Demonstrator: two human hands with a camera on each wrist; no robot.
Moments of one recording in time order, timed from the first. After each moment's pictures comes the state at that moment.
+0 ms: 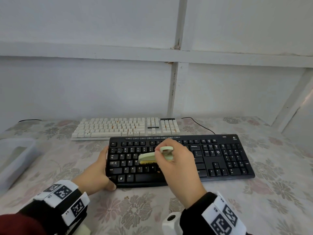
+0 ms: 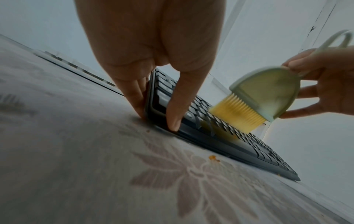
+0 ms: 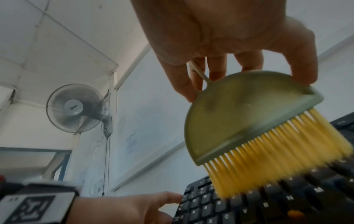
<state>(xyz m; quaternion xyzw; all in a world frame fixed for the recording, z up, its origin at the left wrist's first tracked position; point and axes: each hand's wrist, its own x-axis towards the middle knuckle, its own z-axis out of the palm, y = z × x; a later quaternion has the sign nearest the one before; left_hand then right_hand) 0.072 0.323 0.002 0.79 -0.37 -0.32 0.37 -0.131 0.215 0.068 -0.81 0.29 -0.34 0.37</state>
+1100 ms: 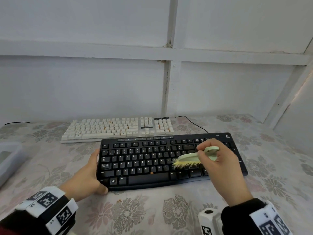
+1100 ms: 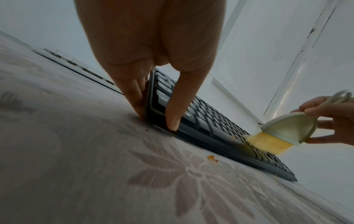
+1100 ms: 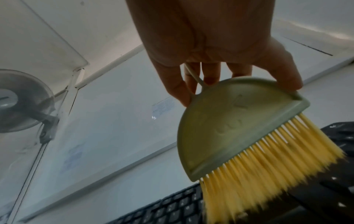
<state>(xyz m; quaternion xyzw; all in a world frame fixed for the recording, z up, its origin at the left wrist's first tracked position) 0.069 0.323 0.005 0.80 -0.36 -0.32 0.37 -0.205 0.153 0.062 -0.74 0.35 -0.41 0.40</state>
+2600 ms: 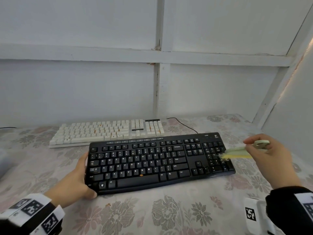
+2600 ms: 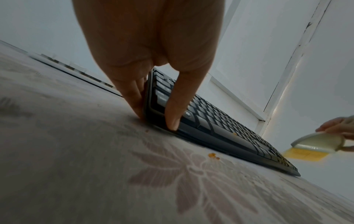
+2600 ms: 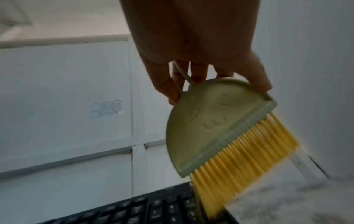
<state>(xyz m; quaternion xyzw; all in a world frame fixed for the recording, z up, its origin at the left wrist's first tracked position) 0.066 0.323 0.004 0.80 -0.36 -0.31 0.38 -0.301 0.077 0.078 -0.71 0.49 -0.44 0.27</state>
